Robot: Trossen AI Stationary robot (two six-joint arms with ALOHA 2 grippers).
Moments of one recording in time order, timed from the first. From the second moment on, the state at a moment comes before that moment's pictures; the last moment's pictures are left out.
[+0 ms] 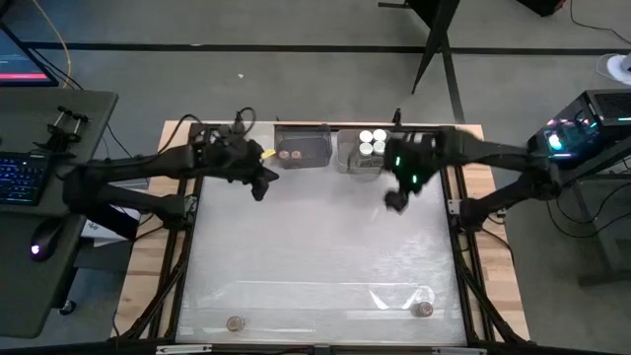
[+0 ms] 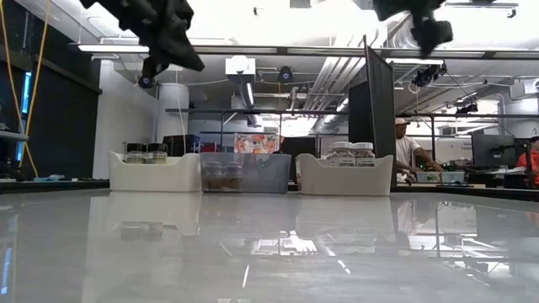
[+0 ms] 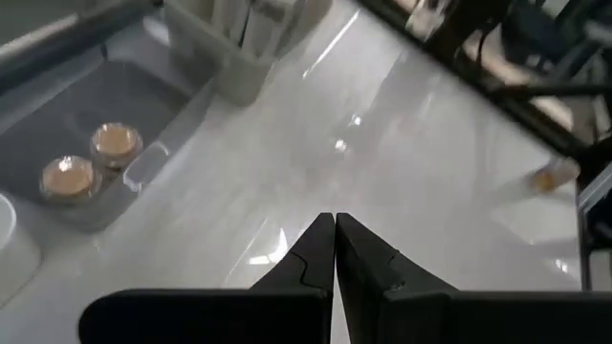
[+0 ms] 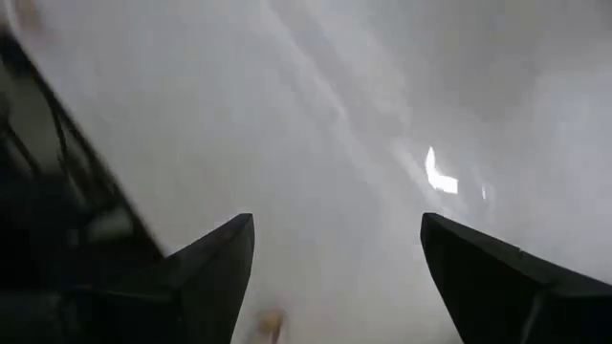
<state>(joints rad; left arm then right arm) 0.25 1.07 0.89 -0.47 0.03 -0.43 -0.12 1.34 1.43 -1.36 -0.24 0.58</state>
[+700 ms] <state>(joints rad) 0.40 1.03 0.89 -0.34 0.02 -0.31 0.69 1.41 0.97 -0.83 -0.46 1.91</state>
